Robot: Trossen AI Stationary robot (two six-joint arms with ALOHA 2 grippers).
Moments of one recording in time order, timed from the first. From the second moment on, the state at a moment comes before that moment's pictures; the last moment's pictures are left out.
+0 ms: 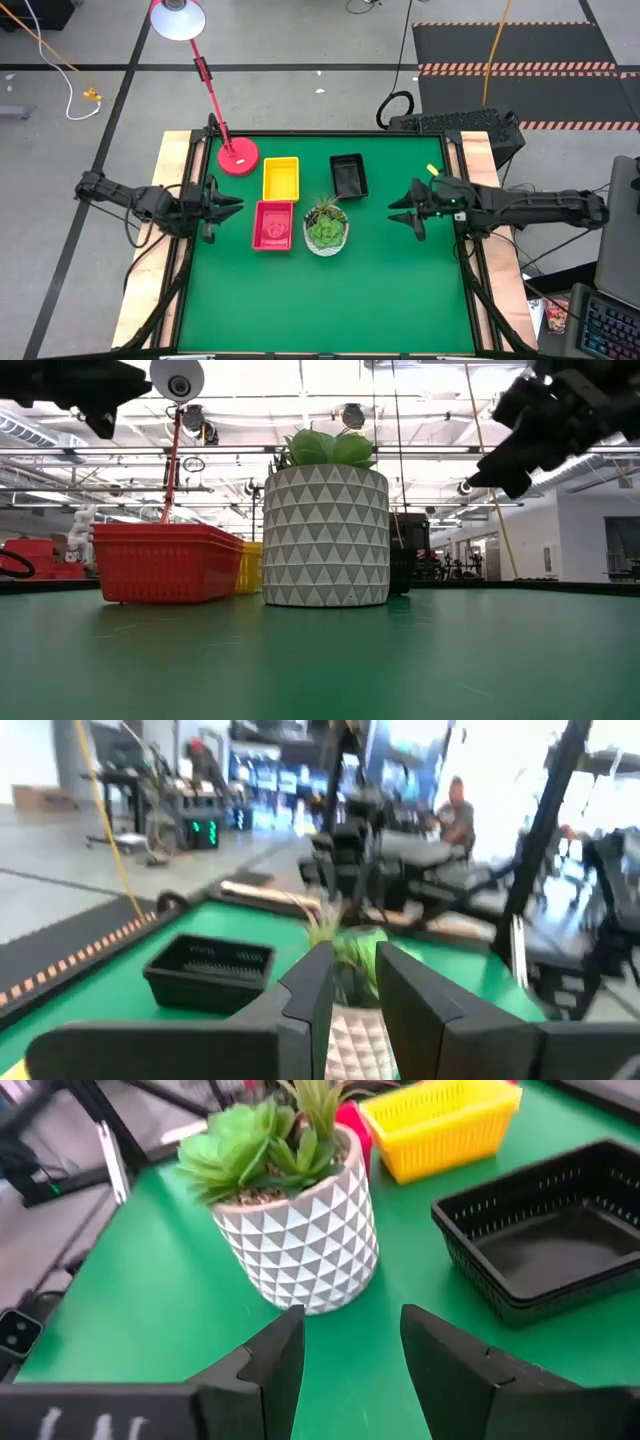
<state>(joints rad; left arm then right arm) -0.34 0.22 0.27 0.01 -0.45 -0.13 -0.12 0.59 0.30 -0.12 -0.13 0.25</state>
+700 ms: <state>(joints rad) -0.36 0.00 0.09 0.08 -0.20 0.00 -0.12 0.35 0.02 0.46 -0.24 0.16</state>
